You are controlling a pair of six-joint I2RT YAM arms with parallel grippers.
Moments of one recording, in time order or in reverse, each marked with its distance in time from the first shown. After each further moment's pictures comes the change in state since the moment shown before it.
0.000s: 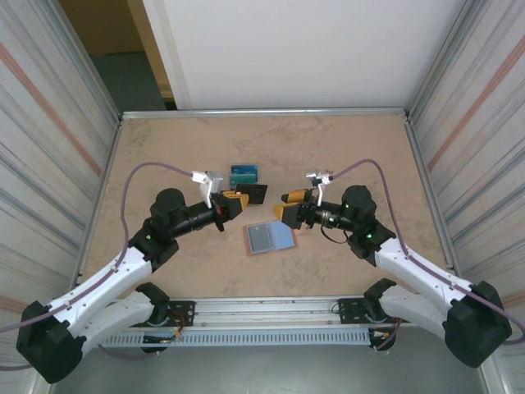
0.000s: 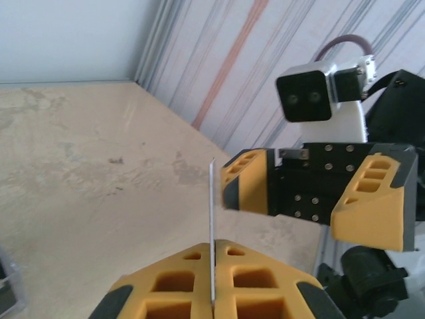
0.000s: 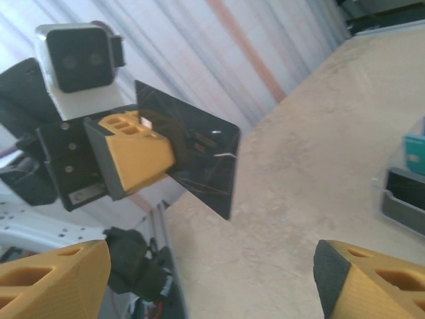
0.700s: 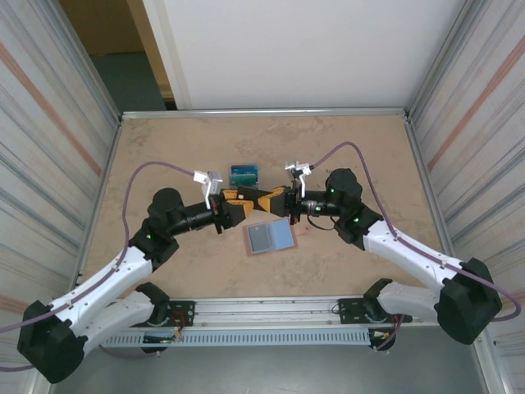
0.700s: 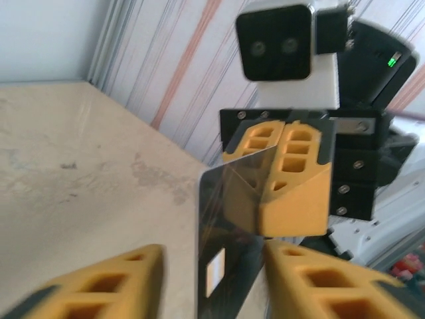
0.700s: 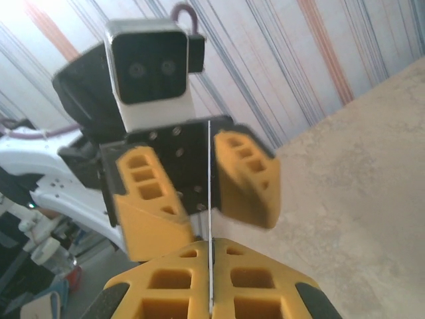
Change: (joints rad) left arm 0.020 0.005 0.023 0.003 0.133 0.000; right arm 0.066 0.124 0.194 -0.063 -0.117 -0.099
